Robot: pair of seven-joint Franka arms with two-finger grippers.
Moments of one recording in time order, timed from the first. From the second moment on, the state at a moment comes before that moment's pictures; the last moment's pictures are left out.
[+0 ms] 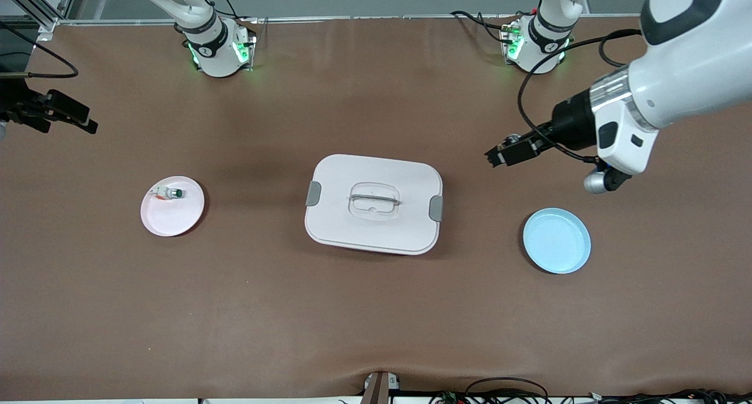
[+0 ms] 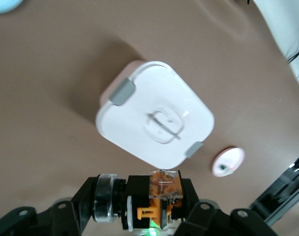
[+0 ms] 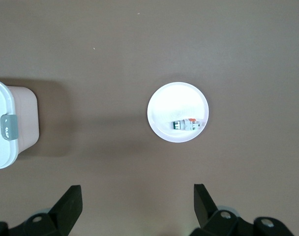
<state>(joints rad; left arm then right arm) -0.10 0.21 -0.25 -1.41 -0.49 1.73 -0.97 -0.03 -0.05 -0.04 -1.64 0.08 1.53 0.01</state>
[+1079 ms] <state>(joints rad) -0.38 0.37 -0.31 -1.41 -0.42 2.20 -1.81 -0.03 0.17 -0.02 -1.60 0.07 1.55 0.01</state>
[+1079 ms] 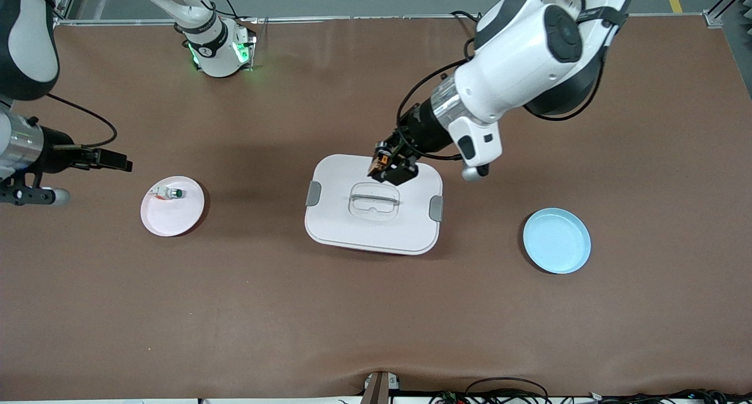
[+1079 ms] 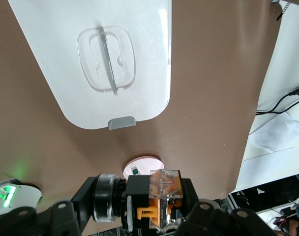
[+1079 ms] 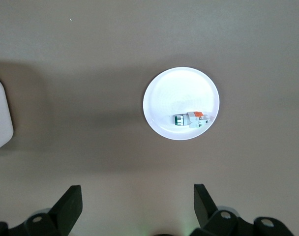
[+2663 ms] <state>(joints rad) -0.44 0.43 -0.31 -1.41 -0.36 2.31 -1.93 0.31 0.21 -0.01 -1.70 1.06 2.03 0.01</state>
